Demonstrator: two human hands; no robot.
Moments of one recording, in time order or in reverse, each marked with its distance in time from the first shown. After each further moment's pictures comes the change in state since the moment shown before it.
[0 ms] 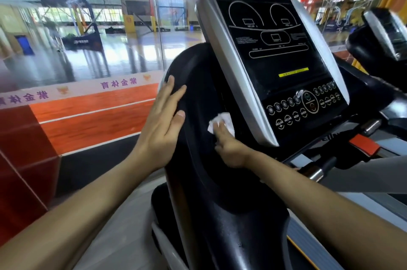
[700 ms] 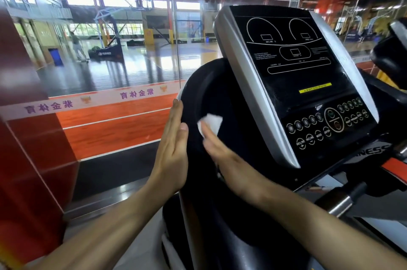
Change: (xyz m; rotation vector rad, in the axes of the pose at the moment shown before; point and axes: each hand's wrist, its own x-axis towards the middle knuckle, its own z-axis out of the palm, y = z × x) left_hand -0.008 -0.006 0.016 -0.280 0.185 -0.203; right_hand -0.036 -0.094 -0.006 0.676 -0.028 -0.194
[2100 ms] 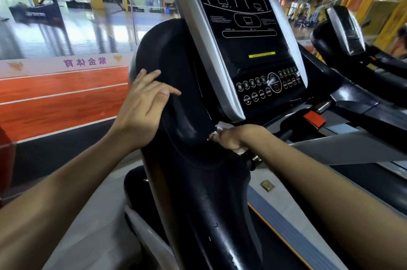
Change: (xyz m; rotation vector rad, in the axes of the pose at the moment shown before) left_hand -0.013 0.020 0.001 0.272 -0.222 0.354; right_hand -0.069 0.011 -0.078 -1.046 -0.391 0.751
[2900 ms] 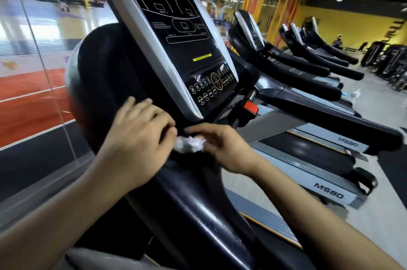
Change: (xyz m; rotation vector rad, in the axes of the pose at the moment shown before) left_hand -0.010 0.038 -0.001 0.162 -0.271 0.201; right_hand -0.080 0.004 0.062 0.743 0.817 -0.263
